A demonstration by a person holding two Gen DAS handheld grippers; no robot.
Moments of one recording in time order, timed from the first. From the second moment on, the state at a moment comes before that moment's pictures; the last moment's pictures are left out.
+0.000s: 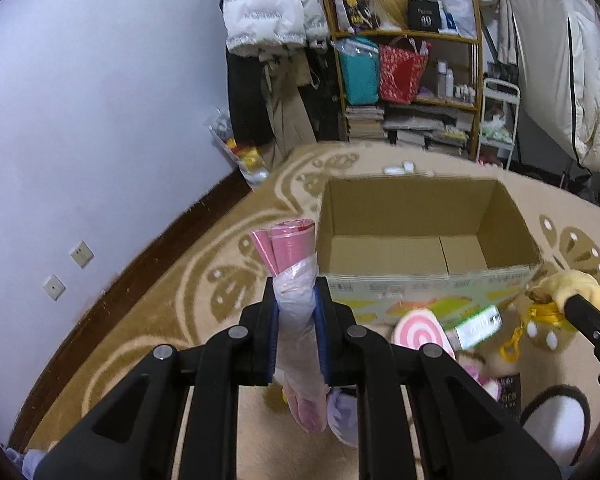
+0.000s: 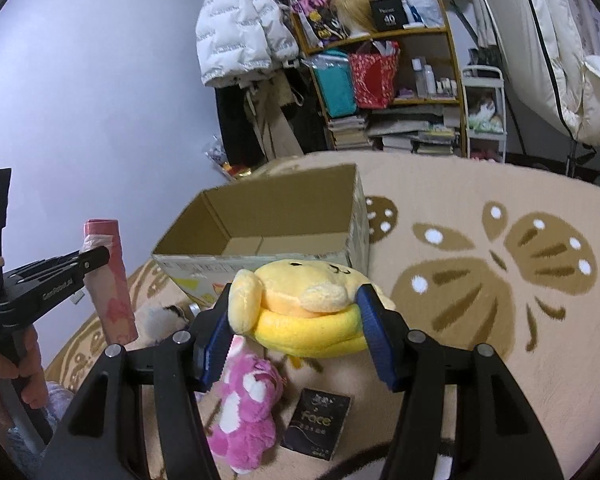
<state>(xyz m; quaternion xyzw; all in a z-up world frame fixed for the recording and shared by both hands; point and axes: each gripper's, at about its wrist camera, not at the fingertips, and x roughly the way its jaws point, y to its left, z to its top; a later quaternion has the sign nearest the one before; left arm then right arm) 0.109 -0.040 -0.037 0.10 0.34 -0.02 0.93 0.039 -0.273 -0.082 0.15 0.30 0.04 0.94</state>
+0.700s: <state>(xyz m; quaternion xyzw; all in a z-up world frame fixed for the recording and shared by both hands) 0.156 -0.045 0.003 0.10 0.25 -0.01 0.96 0.108 -0.266 -0.018 0.06 0.21 0.04 0.98</state>
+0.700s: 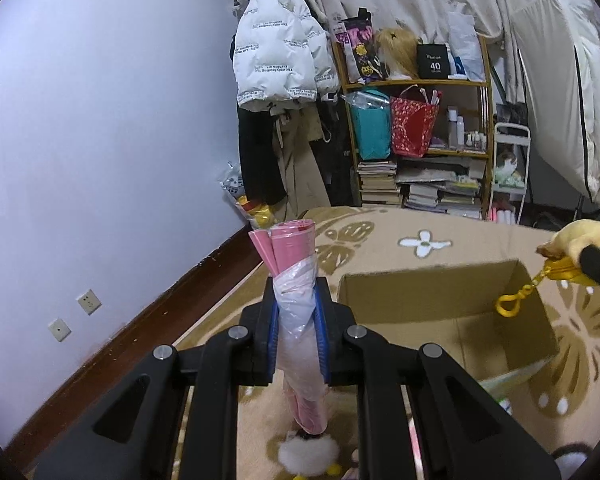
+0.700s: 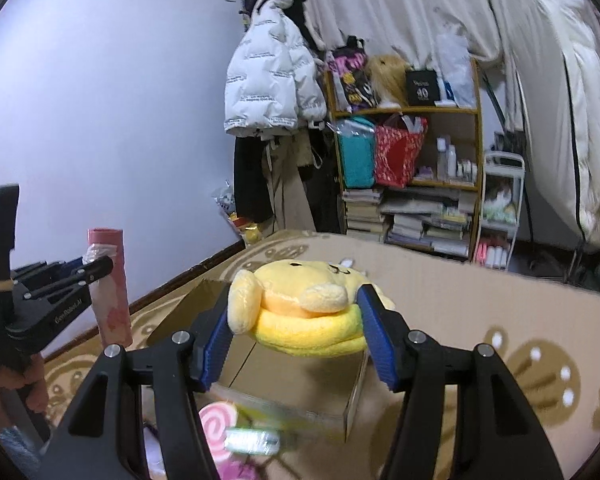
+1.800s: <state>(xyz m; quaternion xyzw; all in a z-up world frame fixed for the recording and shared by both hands) 0.175 -0.064 -0.011 0.04 0.21 -0.08 0.97 0.158 -0.258 -0.077 0.04 0.26 0.05 0.96</state>
